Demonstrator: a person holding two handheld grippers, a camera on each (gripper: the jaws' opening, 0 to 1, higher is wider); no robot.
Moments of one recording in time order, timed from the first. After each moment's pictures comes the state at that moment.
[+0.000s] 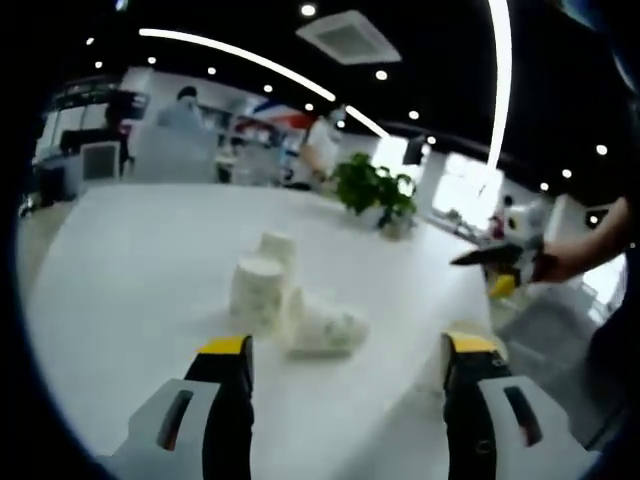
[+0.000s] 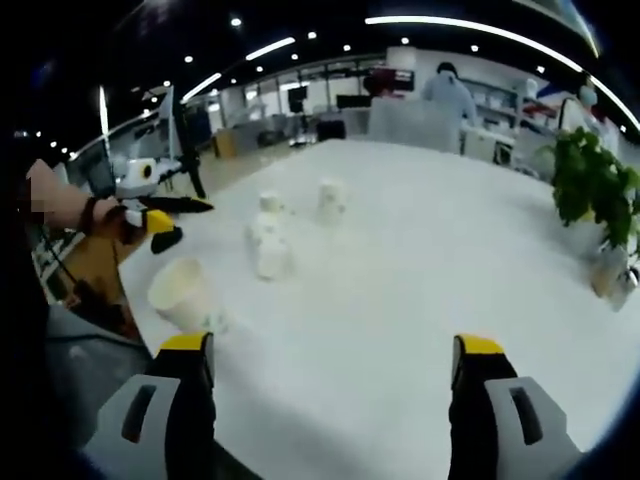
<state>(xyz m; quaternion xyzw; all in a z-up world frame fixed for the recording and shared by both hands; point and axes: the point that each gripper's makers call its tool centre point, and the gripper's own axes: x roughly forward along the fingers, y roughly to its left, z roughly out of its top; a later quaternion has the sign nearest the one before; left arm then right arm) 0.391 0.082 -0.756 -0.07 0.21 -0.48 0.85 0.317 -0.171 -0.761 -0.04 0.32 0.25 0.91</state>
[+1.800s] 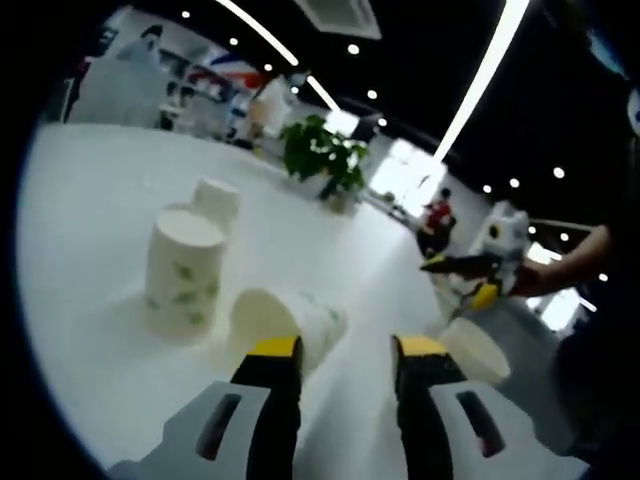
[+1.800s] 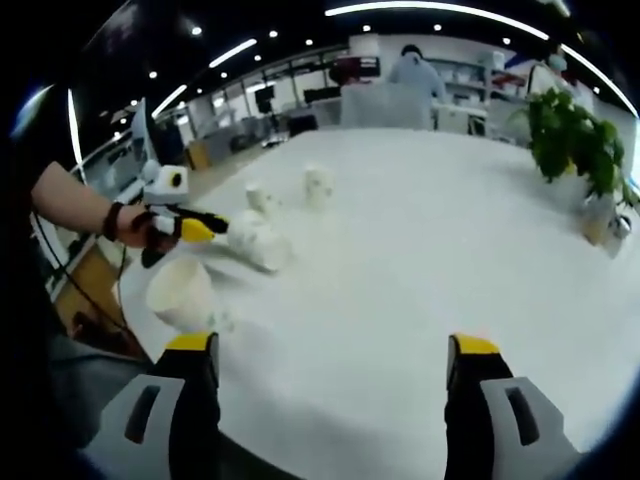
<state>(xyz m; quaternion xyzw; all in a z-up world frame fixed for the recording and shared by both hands) 0.390 0.023 -0.782 -0.13 0.28 -0.60 0.74 0.299 -0.165 -0.776 0.01 0.34 0.20 0.92</state>
